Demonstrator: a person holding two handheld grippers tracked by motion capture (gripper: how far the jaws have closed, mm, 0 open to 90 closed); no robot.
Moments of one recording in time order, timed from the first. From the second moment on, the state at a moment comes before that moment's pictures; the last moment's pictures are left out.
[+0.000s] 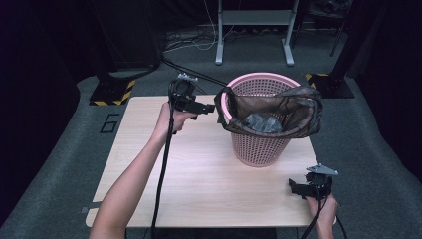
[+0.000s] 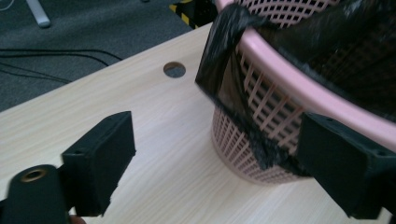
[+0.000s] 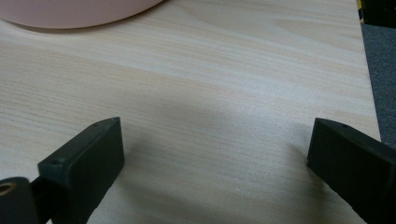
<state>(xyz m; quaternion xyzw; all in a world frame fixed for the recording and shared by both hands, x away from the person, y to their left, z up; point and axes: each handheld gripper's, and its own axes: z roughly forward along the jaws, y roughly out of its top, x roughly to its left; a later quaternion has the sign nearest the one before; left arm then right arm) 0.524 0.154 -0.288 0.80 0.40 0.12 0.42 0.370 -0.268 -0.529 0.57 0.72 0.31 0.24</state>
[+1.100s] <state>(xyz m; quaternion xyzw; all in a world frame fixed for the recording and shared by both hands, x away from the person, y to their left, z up) 0.544 0.081 -0.300 0.81 0.41 0.15 0.40 0.370 -0.268 -0.529 0.57 0.72 0.31 0.24</state>
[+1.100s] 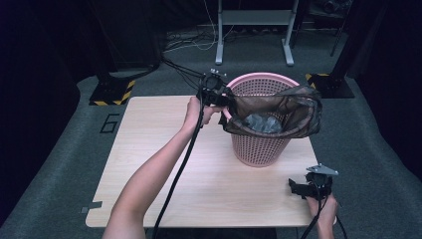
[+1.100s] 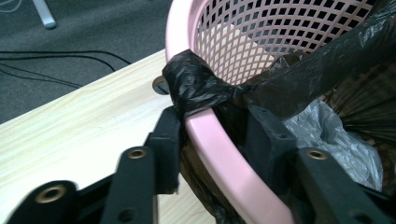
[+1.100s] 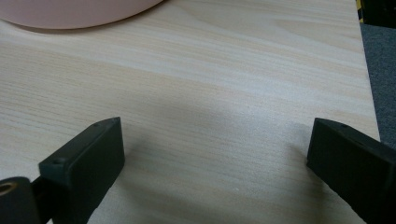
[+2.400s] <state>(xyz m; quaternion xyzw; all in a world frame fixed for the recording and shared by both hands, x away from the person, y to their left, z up) 0.524 0.193 -0.305 0.75 0.48 0.18 0.41 0.370 -0.269 -0.529 0.57 0.72 0.31 0.24</state>
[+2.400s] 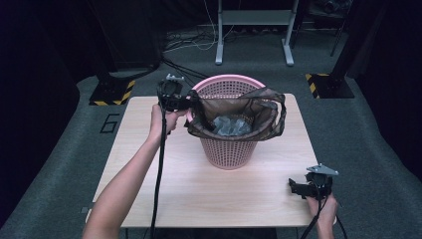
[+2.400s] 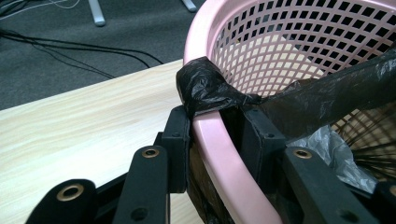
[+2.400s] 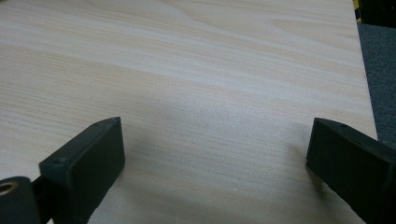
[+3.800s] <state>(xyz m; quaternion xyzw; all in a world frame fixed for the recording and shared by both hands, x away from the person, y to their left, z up) 0.505 0.259 -0.298 0.73 0.49 0.18 0.44 0.371 -0.265 -0.526 0.58 0.72 0.30 0.23</state>
